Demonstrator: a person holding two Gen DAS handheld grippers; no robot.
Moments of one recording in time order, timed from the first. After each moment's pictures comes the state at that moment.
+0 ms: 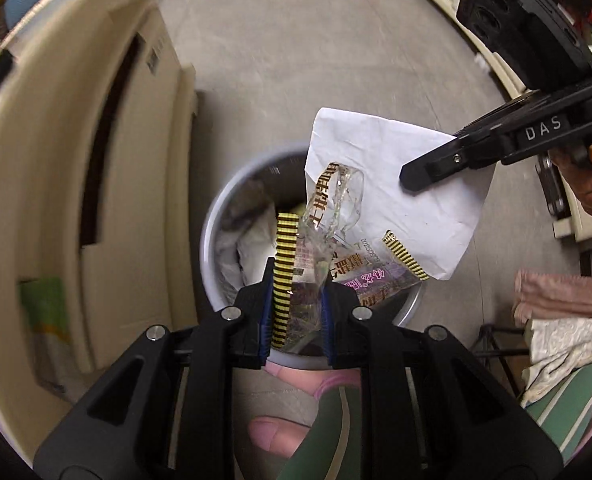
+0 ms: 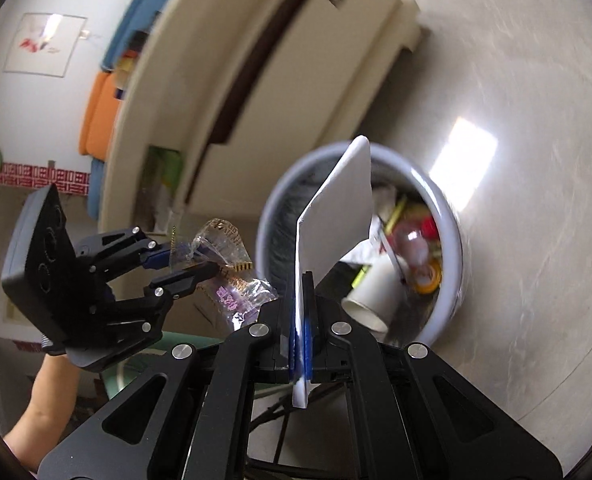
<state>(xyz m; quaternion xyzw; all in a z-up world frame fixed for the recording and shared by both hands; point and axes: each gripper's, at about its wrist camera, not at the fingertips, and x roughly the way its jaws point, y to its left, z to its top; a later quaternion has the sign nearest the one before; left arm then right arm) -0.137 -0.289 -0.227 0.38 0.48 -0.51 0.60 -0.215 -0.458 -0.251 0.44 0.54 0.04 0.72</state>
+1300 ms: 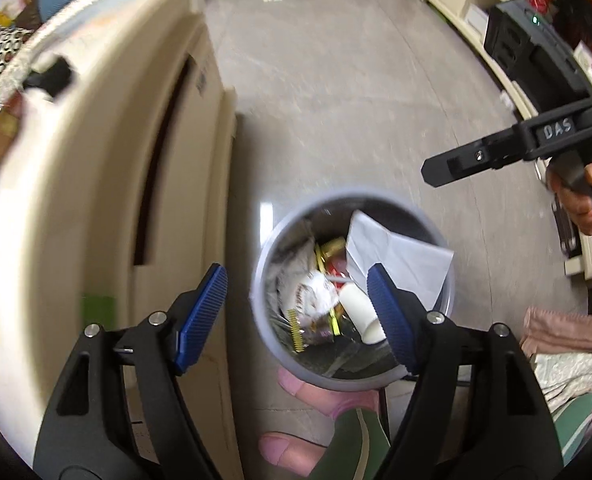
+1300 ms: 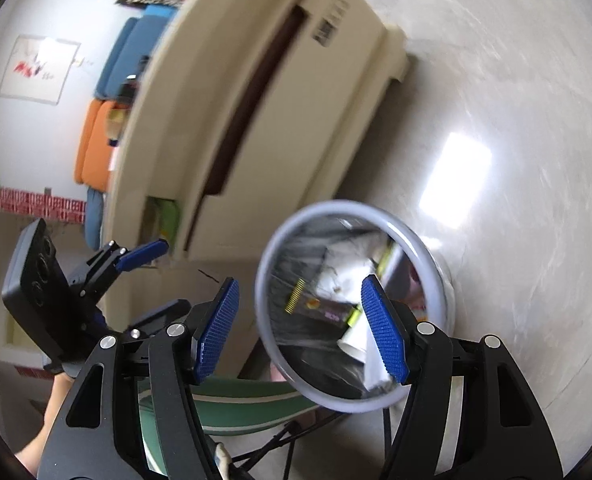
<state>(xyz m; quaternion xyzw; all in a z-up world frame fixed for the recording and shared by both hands) -0.088 -0.287 -0.186 0.33 0.46 -0.49 0.67 -0.185 -0.489 -0.223 0.44 0.50 0.01 0.75</state>
